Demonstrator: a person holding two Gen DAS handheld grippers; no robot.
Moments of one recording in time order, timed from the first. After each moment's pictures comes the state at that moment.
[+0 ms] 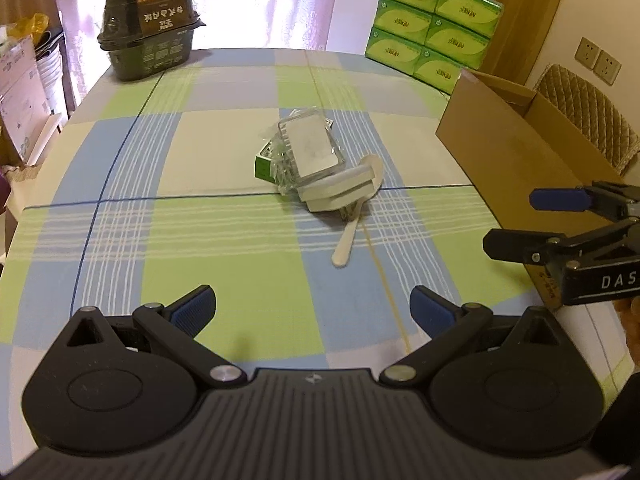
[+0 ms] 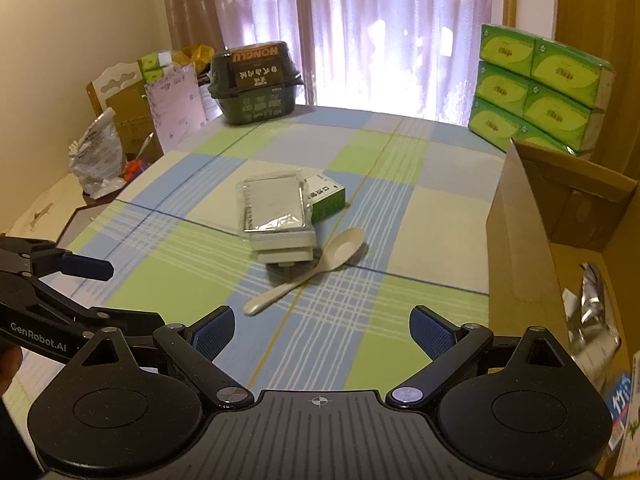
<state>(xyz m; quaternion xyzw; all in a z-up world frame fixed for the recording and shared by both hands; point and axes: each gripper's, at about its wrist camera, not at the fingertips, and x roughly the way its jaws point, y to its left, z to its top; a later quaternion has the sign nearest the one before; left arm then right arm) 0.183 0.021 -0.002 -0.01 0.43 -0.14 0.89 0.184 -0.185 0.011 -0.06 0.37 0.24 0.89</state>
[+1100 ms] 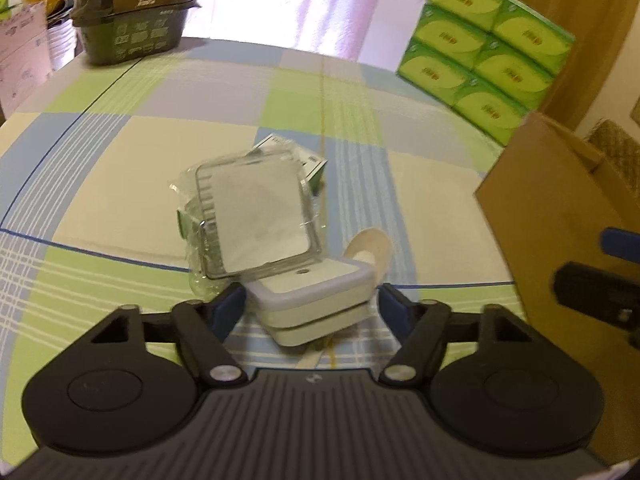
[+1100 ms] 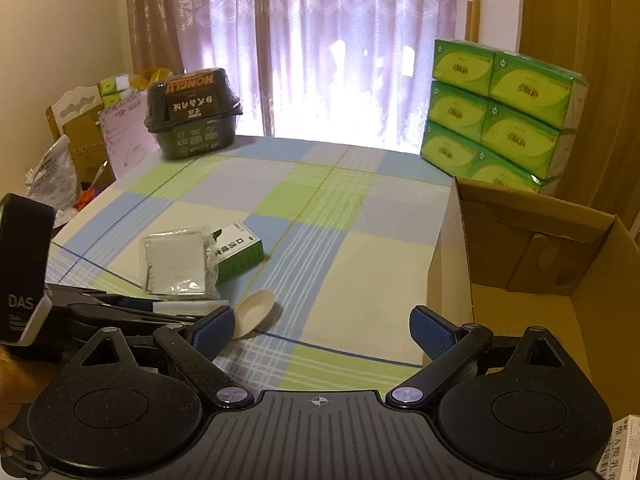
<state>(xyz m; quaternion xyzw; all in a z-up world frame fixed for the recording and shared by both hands) 0.299 -0.049 -0.058 -0.08 0.42 -0.08 0.90 0.256 -0.221 0.016 -0.06 0.34 0.20 0.92</state>
